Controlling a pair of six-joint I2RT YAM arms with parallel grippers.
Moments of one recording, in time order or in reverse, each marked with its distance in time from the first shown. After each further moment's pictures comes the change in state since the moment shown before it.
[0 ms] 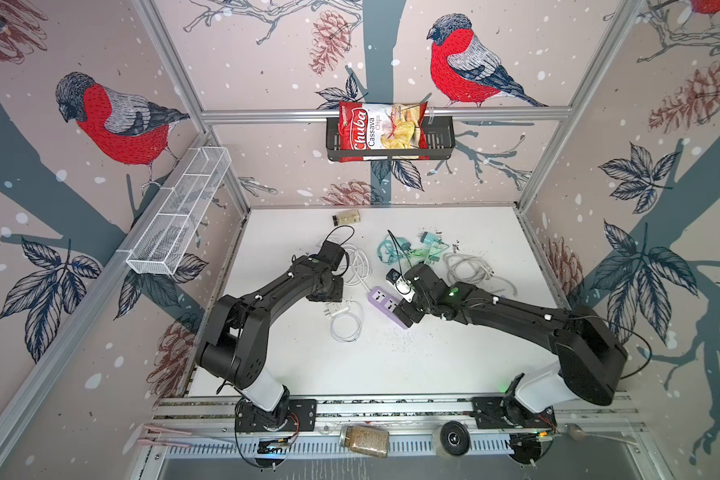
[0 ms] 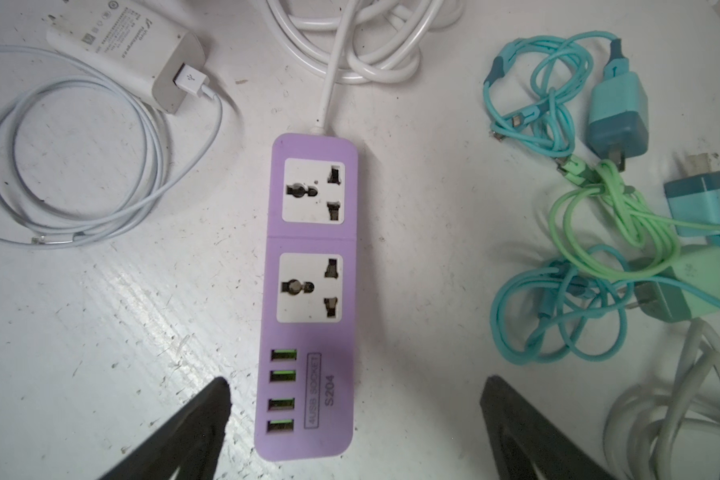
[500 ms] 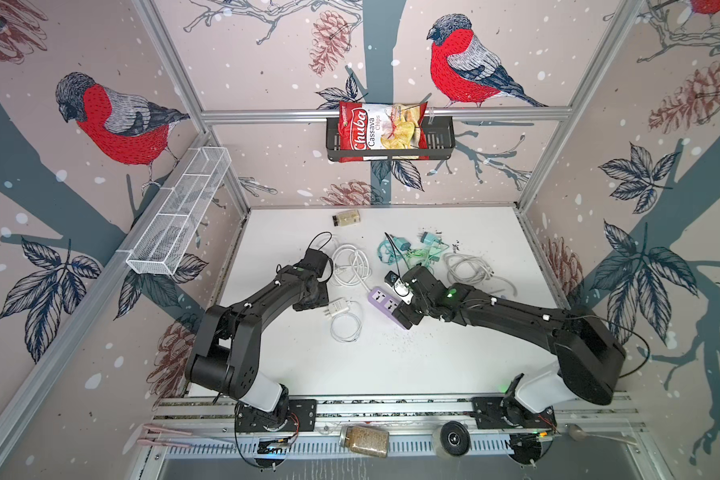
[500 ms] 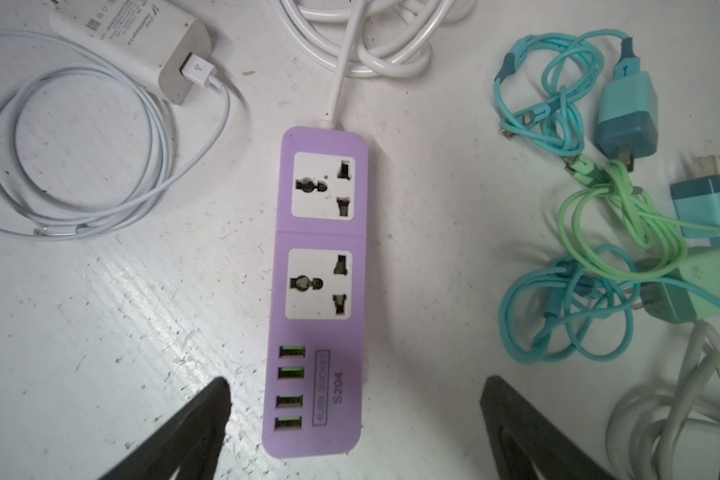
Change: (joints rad) left arm 0.104 -0.073 -0.130 0.048 -0.047 -0.124; right arm 0.019 0.003 0.002 -0.009 0.008 0.000
